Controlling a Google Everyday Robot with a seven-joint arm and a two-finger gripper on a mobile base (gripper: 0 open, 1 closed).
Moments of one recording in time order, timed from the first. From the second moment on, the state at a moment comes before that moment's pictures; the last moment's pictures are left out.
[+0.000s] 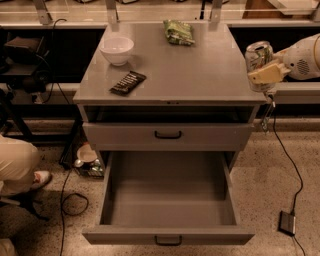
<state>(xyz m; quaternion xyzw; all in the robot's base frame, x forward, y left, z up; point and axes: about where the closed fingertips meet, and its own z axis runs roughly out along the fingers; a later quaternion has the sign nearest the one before) 0.645 -0.281 0.921 -0.38 0.81 0.08 0.43</state>
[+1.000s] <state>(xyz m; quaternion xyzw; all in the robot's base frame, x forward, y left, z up) 0.563 -0.265 0.837 -0.41 0.84 0.13 0.34</state>
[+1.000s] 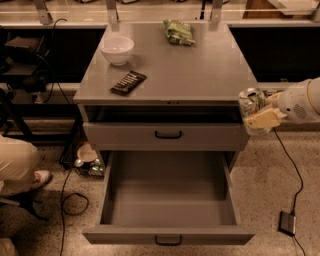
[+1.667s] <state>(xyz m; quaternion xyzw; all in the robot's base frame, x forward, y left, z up) 0.511 -0.222 0.707 -0.39 0.86 0.20 0.24</state>
